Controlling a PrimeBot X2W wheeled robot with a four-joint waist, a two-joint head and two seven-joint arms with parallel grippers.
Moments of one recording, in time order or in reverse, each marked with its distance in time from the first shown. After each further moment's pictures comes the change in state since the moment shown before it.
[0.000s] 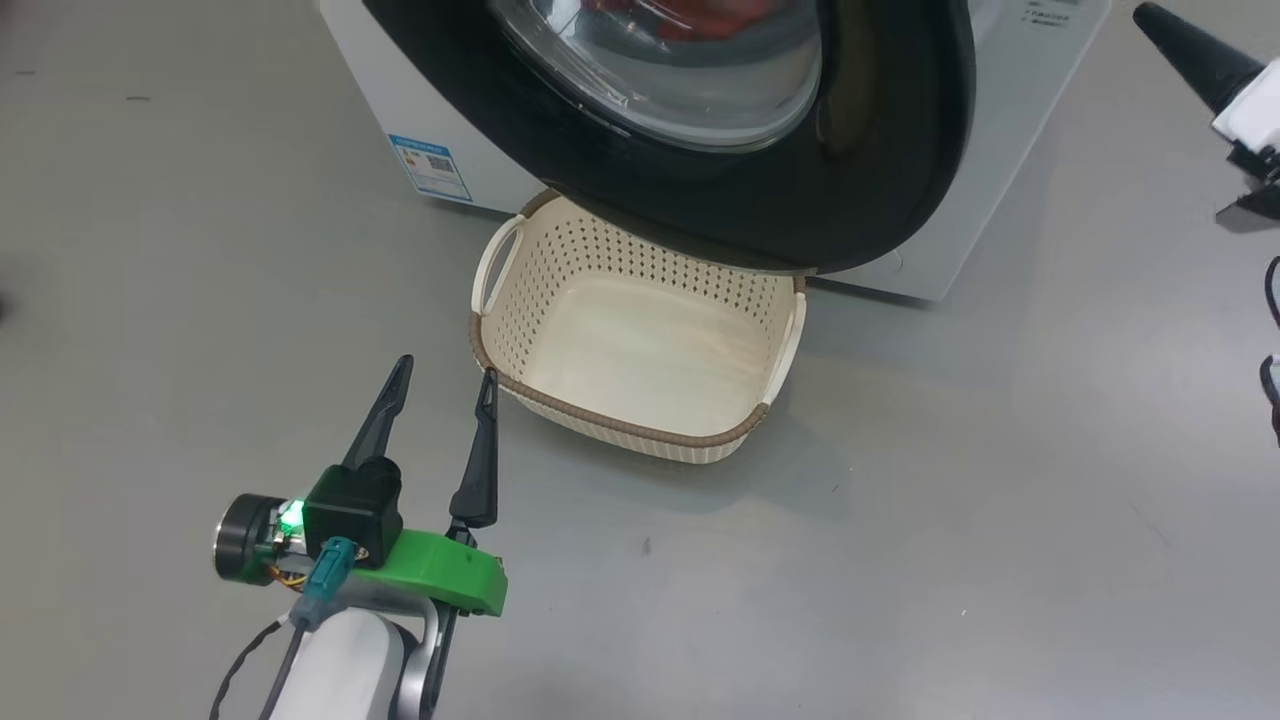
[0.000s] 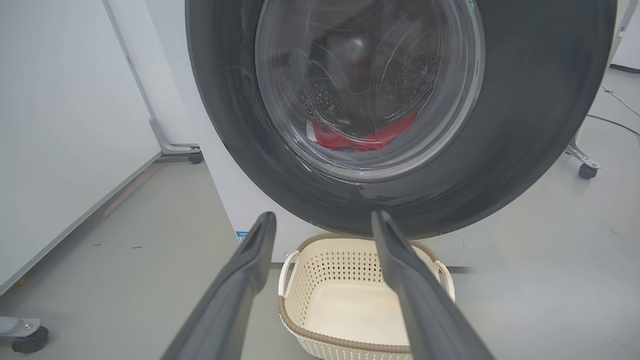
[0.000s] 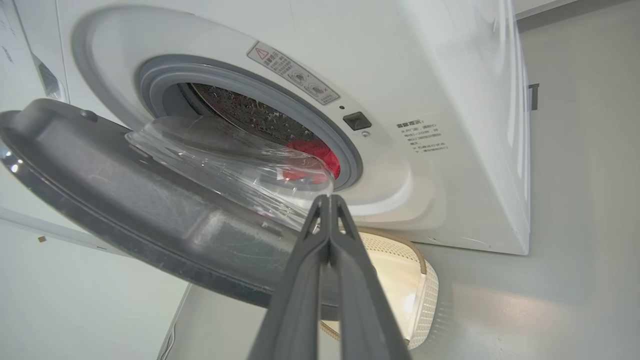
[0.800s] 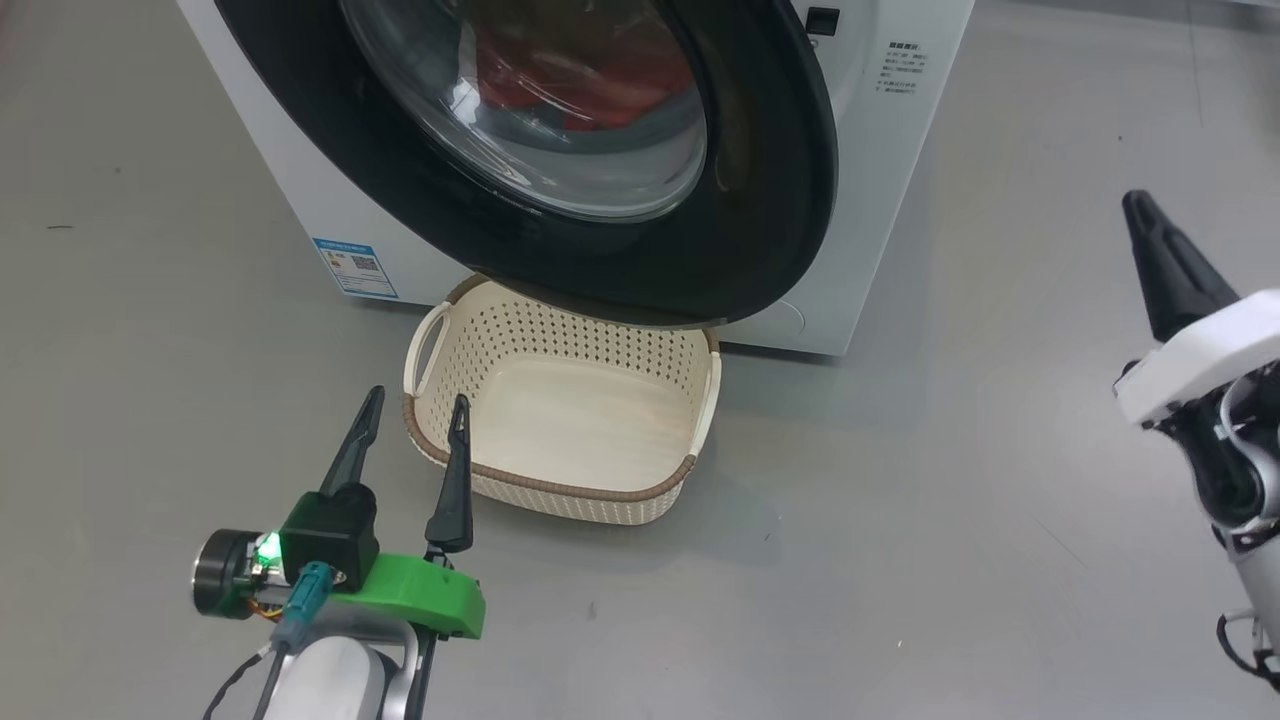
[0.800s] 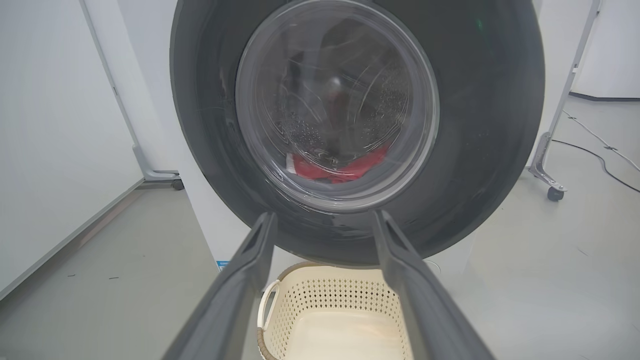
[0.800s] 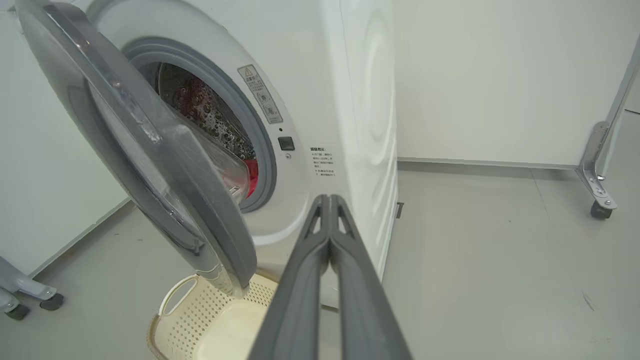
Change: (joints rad) left arm 0.052 0.001 0.049 0.005 0.010 0.000 0.000; right arm 0.426 -0.051 0.097 -0.234 -0.383 -0.008 -0.548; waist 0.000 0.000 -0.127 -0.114
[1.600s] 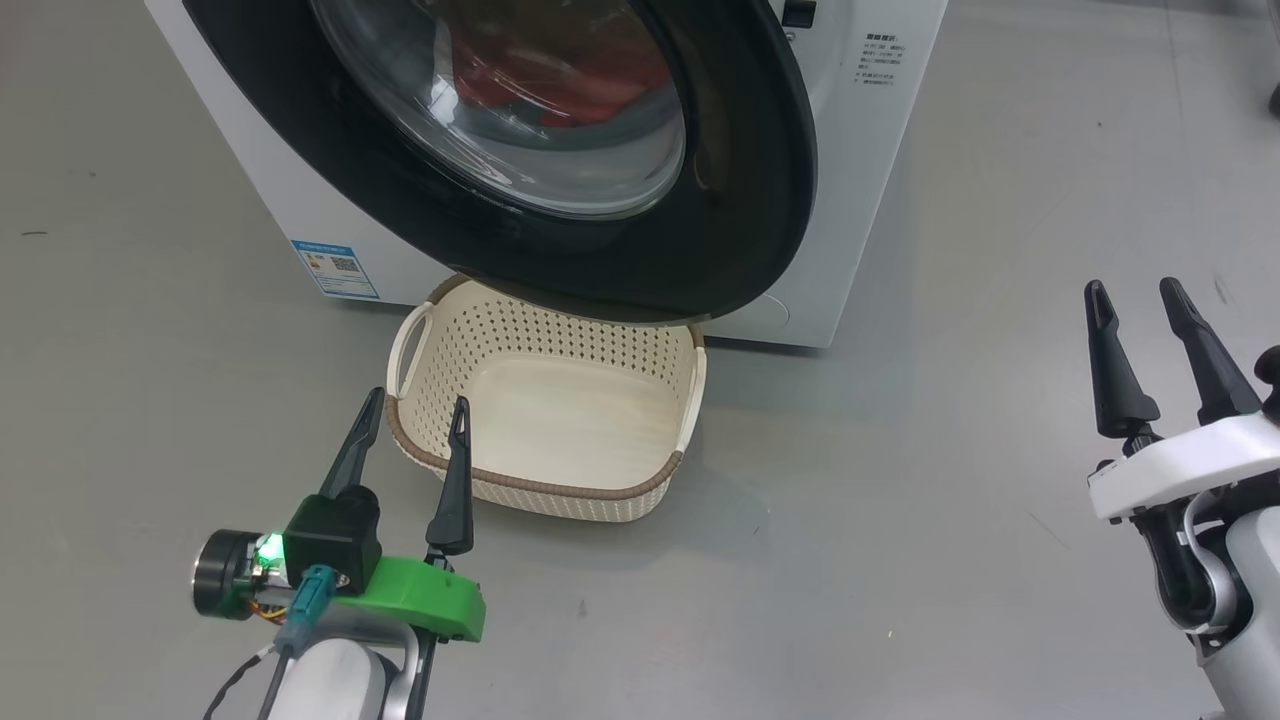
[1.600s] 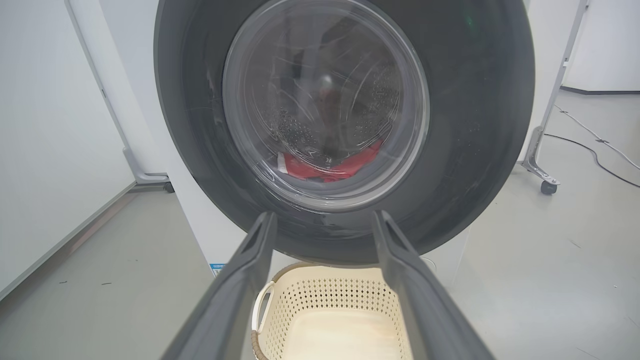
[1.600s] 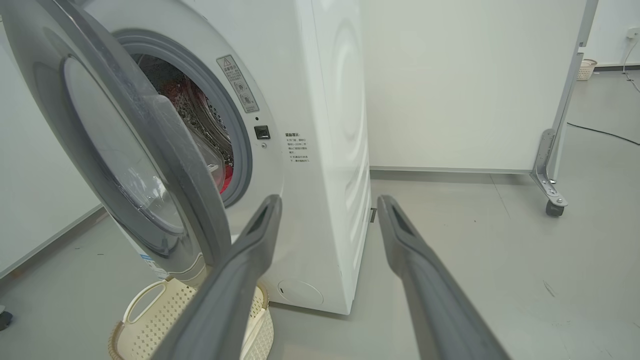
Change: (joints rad) left arm 0.004 0.002 0.007 -0.005 0.017 0.000 0.000; right arm 0.188 0.045 -0.002 -0.043 -0.101 -0.064 -0.232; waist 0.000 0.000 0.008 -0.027
